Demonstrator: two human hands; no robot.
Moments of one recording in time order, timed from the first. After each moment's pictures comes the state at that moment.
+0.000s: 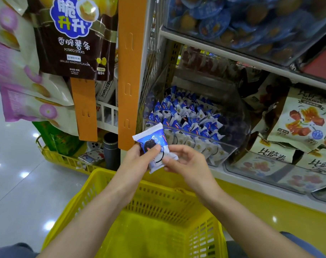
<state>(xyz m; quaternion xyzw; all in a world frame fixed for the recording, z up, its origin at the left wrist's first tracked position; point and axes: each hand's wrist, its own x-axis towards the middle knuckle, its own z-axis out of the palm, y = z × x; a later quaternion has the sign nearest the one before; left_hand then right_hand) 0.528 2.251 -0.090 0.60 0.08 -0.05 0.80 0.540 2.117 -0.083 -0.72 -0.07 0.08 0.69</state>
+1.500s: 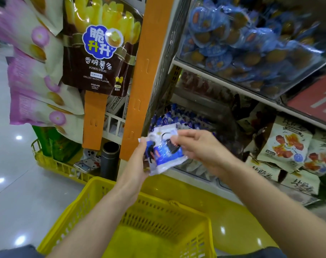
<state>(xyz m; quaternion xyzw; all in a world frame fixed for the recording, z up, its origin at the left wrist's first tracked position) 0.529 2.261 -0.075 0.51 0.08 -0.06 0.85 0.570 2.120 0.000 -0.82 -0.05 0.12 0.56</state>
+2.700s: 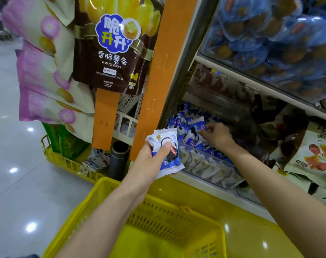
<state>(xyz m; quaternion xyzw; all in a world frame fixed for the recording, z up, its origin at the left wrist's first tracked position) 0.545 2.277 -0.073 0.57 0.04 -0.04 0.82 0.708 2.085 -0.057 -0.96 0.01 -0.04 0.27</state>
